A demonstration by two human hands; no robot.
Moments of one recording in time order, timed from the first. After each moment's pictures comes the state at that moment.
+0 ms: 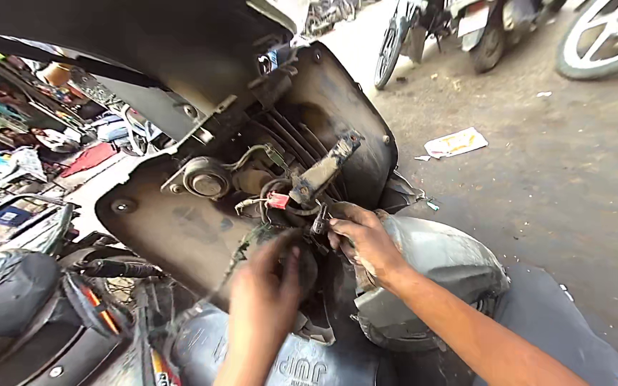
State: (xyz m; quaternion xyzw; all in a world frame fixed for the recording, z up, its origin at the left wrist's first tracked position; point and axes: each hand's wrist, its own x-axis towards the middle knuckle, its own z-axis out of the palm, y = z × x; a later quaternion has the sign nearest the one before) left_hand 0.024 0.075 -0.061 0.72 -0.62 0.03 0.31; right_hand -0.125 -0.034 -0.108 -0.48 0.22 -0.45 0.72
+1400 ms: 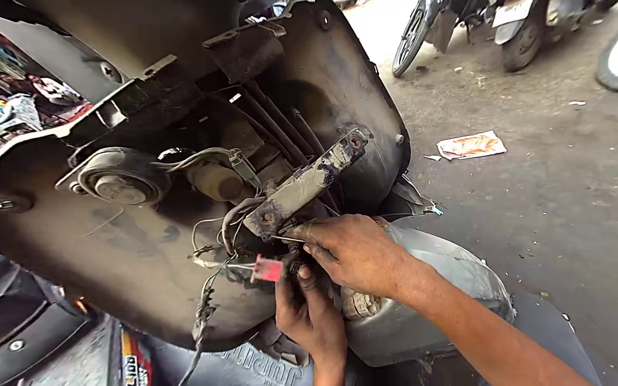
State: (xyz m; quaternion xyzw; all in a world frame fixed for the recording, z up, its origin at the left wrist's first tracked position) left_hand -0.050 0.013 -0.188 0.57 -0.37 0.08 0.73; right_hand -0.134 -0.084 -0.107 -0.90 0.12 -0.35 0.24
